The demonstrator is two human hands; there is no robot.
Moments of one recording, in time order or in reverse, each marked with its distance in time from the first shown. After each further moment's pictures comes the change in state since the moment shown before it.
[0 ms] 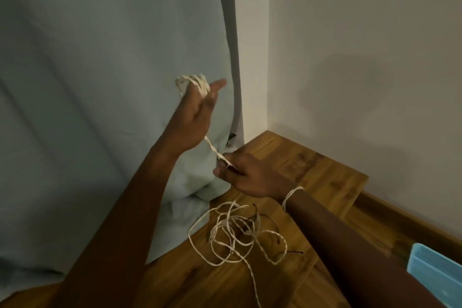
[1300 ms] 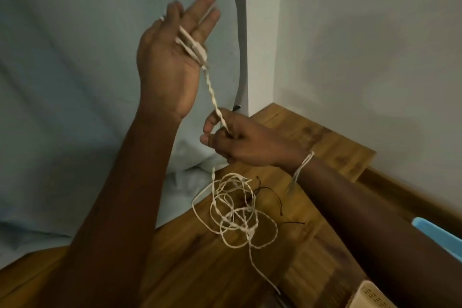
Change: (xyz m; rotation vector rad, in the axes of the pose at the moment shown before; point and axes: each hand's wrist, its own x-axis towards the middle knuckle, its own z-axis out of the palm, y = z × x) left_hand -0.005 0.049 -0.016 -0.969 0.160 -0.063; right_hand 0.008 -0.055 -0.011 0.236 -0.130 0.106
